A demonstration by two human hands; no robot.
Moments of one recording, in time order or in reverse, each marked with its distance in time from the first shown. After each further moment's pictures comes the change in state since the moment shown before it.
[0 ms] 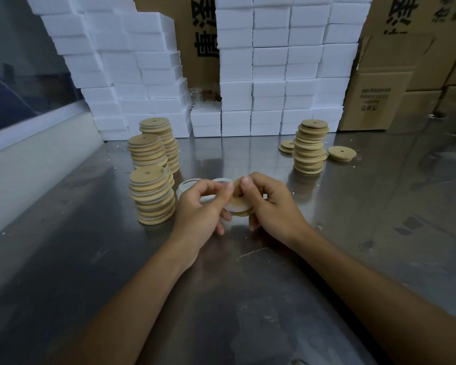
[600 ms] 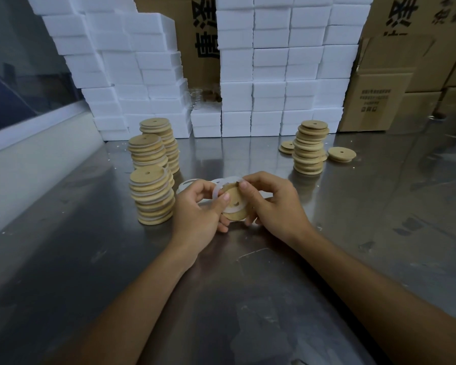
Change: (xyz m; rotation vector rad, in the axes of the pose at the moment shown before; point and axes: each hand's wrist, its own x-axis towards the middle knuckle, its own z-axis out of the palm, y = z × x) left_hand 0.001 -0.005 0.001 0.084 0.103 0.083; right_hand 0.001 0.002 -0.005 -0.093 0.082 -0.004
